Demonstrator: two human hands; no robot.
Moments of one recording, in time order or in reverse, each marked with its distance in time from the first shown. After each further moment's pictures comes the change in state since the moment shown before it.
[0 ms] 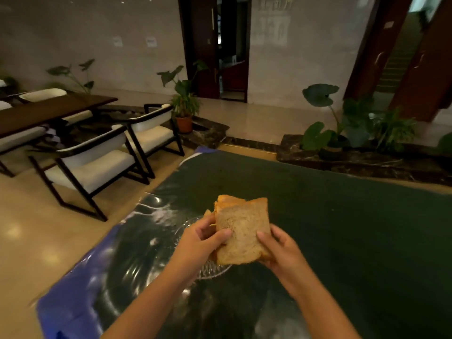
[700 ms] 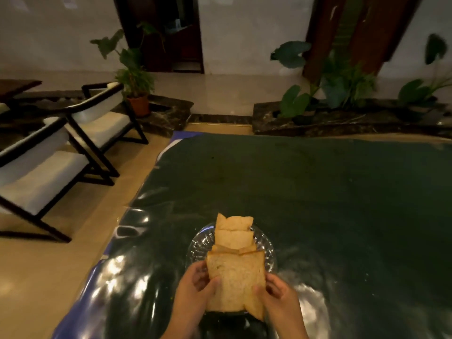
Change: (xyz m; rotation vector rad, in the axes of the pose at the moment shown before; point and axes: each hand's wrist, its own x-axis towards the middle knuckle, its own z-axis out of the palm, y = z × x) left_hand 0.101 -0.159 -0.167 0.310 0.114 -0.360; right_hand 0.123 0.185 0.073 -0.118 0.640 0.128
